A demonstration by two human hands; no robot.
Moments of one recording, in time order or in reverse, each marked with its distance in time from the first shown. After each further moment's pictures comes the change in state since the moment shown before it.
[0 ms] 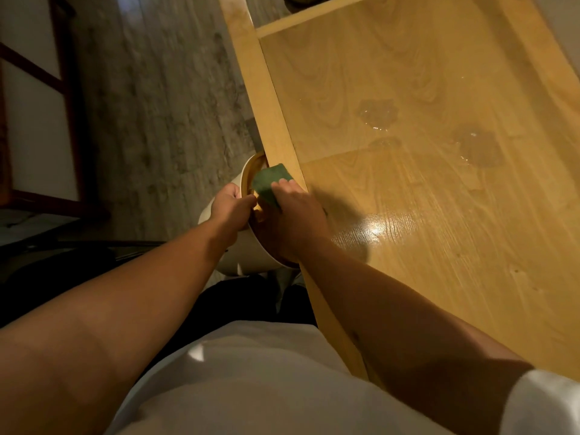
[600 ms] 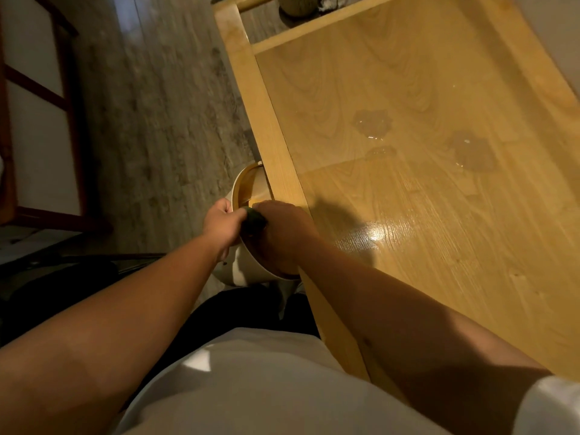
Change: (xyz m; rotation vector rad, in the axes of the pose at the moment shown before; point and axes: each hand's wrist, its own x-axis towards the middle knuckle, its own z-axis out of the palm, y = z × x) left_hand -0.002 -0.005 -0.013 -0.026 0.003 -0.009; right_hand 0.010 -0.018 -0.017 0.107 -0.274 -0.031
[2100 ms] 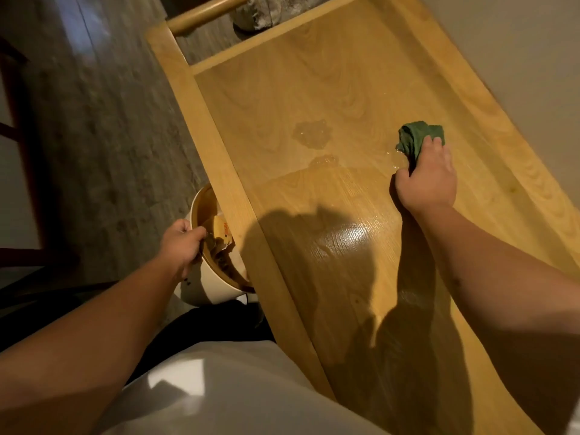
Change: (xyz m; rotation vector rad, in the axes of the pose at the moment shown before) left_hand 0.006 0.009 0.021 0.039 0.032 -0.098; right_hand -0.094 0.237 -0.178 -0.231 0.507 0.729
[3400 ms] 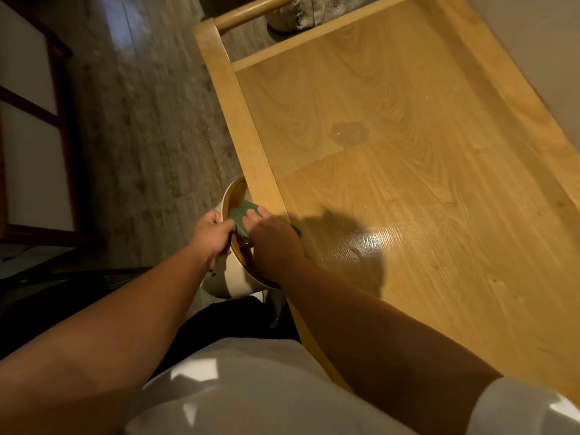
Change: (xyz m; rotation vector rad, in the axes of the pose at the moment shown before) left_hand 0.004 -0.007 -0.005 -0.033 -0.021 0.058; right_hand -0.170 -0.230 0.102 0.067 -0.353 -0.853
